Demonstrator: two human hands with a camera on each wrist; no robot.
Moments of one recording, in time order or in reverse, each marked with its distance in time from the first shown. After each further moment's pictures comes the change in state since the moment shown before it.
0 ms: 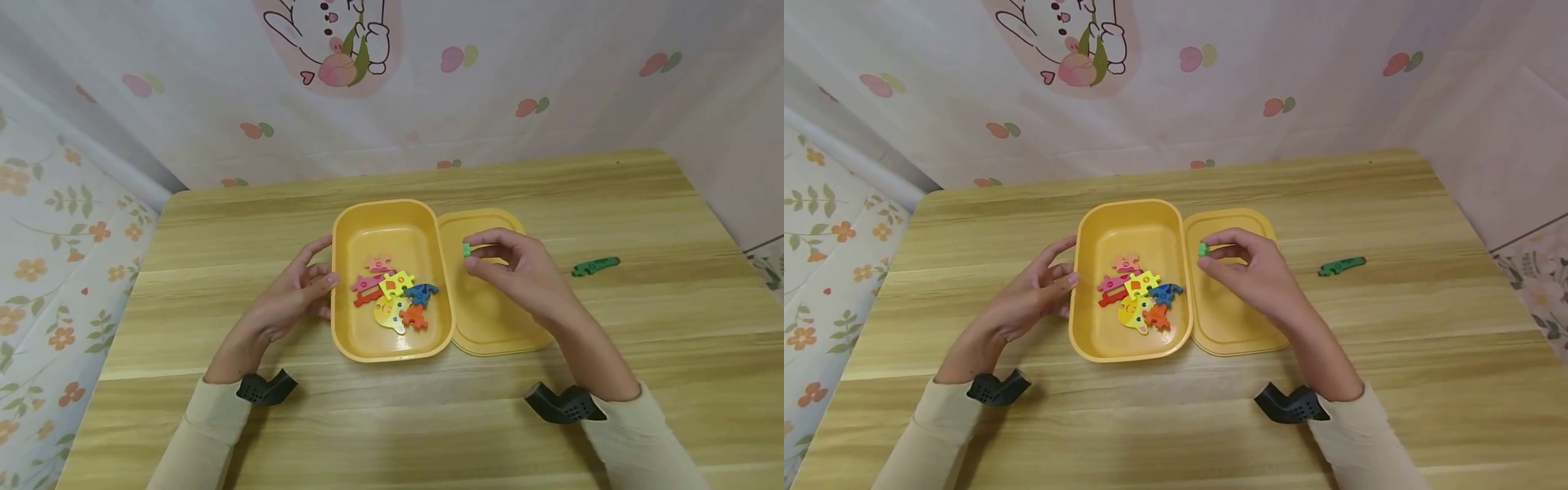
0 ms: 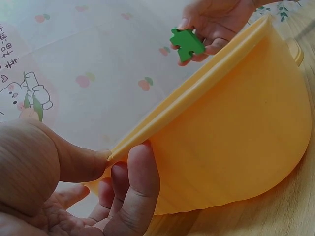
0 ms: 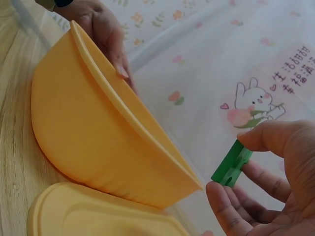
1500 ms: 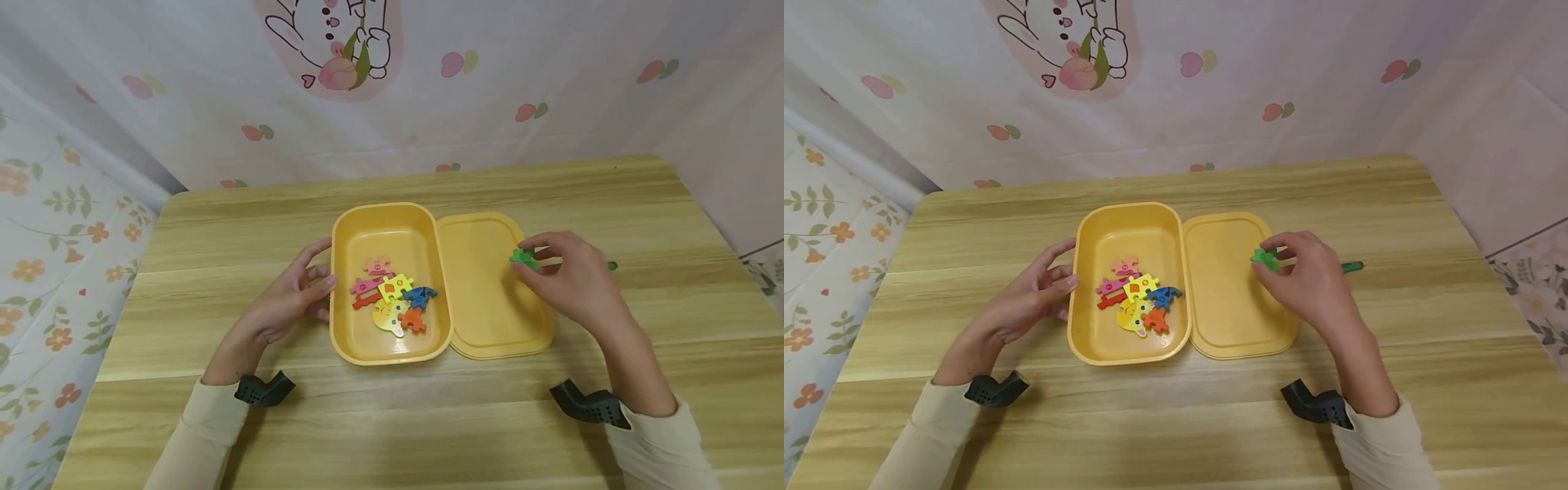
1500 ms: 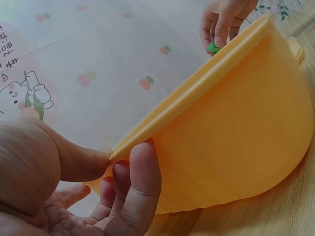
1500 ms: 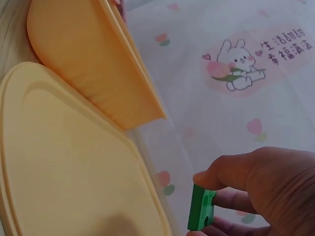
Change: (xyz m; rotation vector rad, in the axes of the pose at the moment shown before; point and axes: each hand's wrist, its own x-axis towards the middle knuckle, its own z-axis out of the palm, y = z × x) left_hand 0.000 0.000 -0.002 -0.004 -0.019 0.012; right_hand -0.018 0.016 -0.048 -0.488 0.195 -0.005
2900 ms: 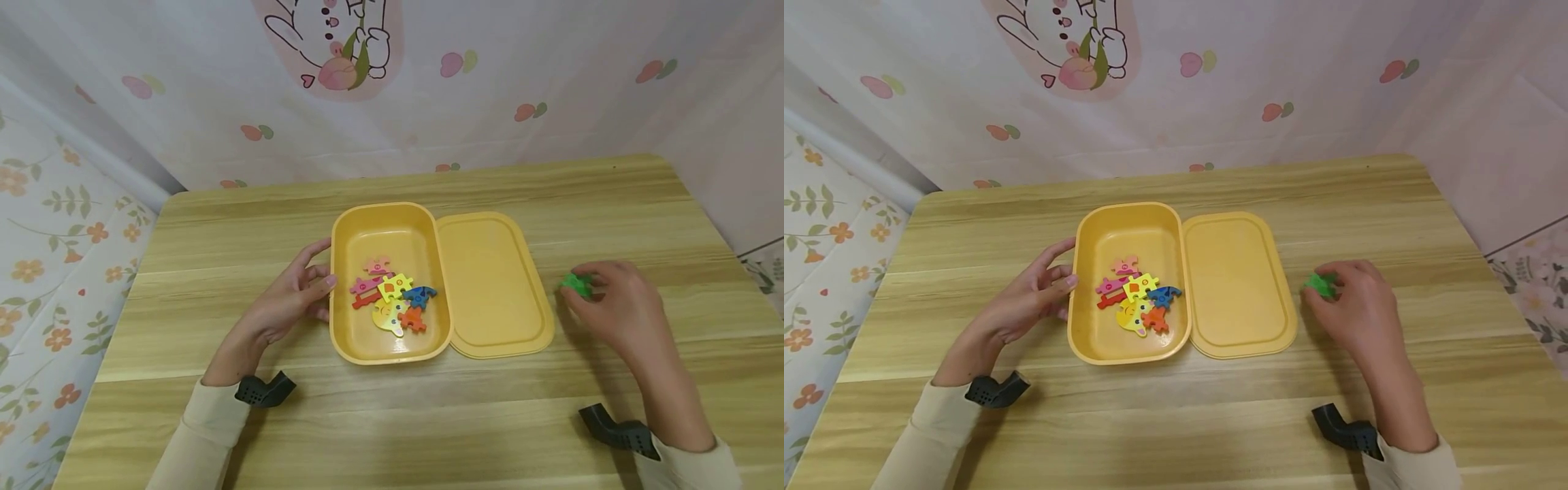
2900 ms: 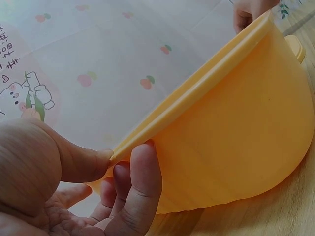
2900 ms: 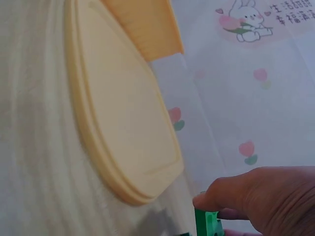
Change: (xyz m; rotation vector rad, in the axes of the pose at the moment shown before) left_hand -0.001 0.002 0.002 0.010 0.015 -0.012; right_hand -0.035 0.058 -0.013 -0.174 0.152 0.029
